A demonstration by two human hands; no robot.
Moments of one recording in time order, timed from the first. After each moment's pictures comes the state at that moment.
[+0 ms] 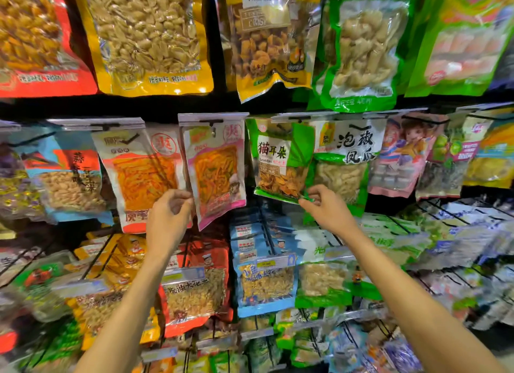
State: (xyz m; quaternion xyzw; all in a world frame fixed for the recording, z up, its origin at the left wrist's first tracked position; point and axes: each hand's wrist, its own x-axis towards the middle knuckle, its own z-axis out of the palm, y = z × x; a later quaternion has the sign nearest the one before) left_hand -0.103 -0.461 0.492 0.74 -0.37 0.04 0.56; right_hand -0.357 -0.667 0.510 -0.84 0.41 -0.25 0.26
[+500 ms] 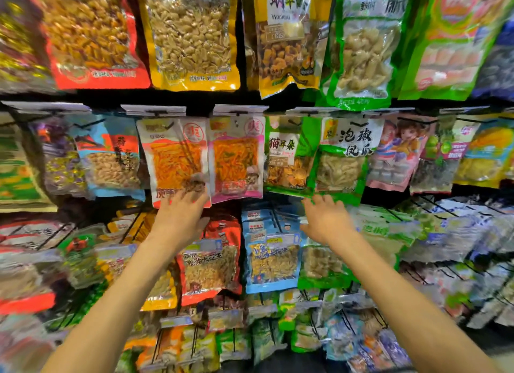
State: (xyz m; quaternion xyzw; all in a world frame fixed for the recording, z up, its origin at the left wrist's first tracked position) left_hand -0.129 -0.383 0.509 0.84 -0.52 0.16 0.00; right_hand -0.373 -0.564 0.522 -0.90 0.42 0.04 -0.10
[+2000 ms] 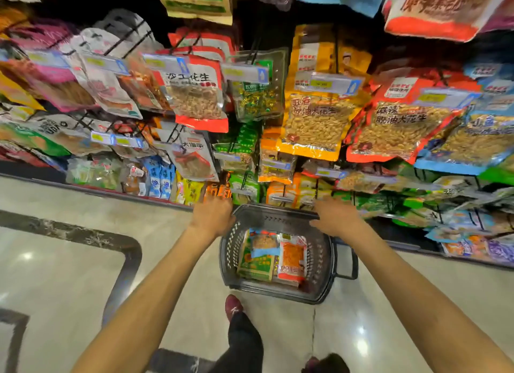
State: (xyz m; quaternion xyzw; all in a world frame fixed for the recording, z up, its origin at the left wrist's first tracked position) left_hand 0.028 0.000 0.250 0.90 -0.38 -0.19 -0.13; right_hand -0.134 -0.227 0.253 -0.92 0.23 0.31 0.05
